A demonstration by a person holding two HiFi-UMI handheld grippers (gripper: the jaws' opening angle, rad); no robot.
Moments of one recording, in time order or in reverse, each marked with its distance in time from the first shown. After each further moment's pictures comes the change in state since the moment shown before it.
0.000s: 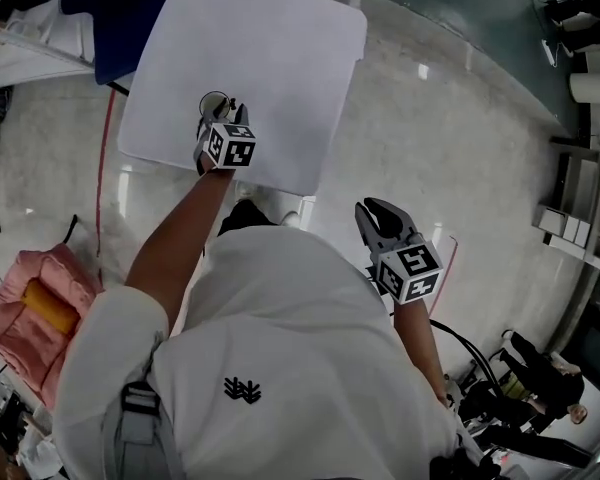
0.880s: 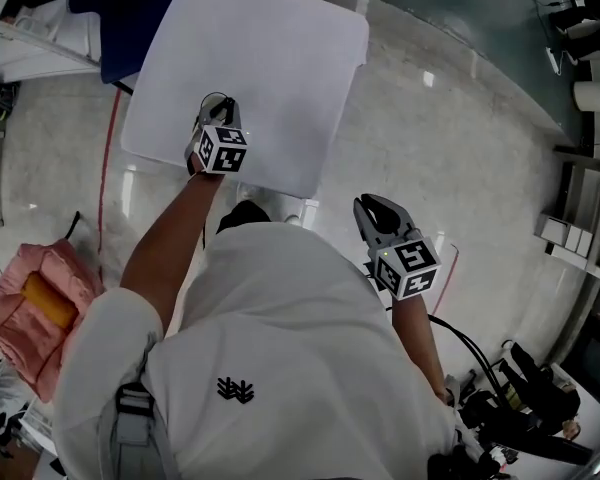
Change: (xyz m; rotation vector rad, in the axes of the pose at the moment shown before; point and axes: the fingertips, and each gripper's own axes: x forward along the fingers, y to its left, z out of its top) left arm -0.023 0.006 0.025 0.071 -0.074 0.009; right arm 0.001 -0.015 0.008 -0.029 -0.030 0.034
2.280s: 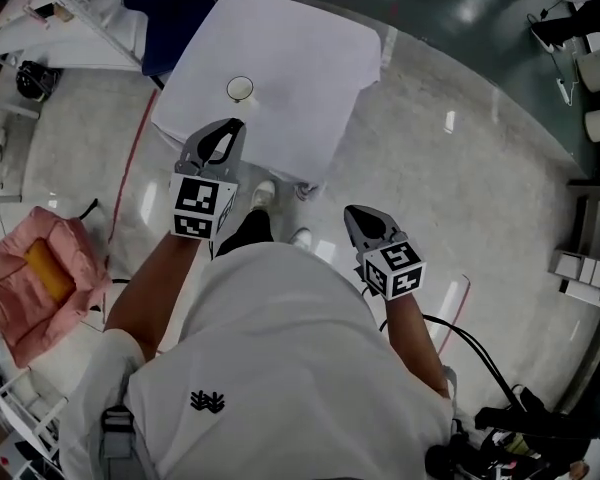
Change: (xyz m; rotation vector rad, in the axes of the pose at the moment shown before) left arm -0.293 -0.066 0.071 -0.071 -0.392 -0.070; right arm -0.063 0.062 -0.081 -0.088 -0.067 0.149
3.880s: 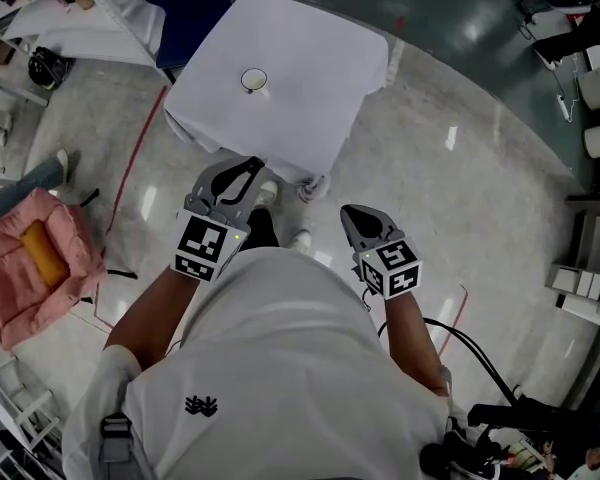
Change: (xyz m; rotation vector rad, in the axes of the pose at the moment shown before) left arm -0.103 -0.076 -0.006 -0.010 -0.019 -0.132; right arm -0.012 0.050 -0.012 -0.107 -0.006 0.043
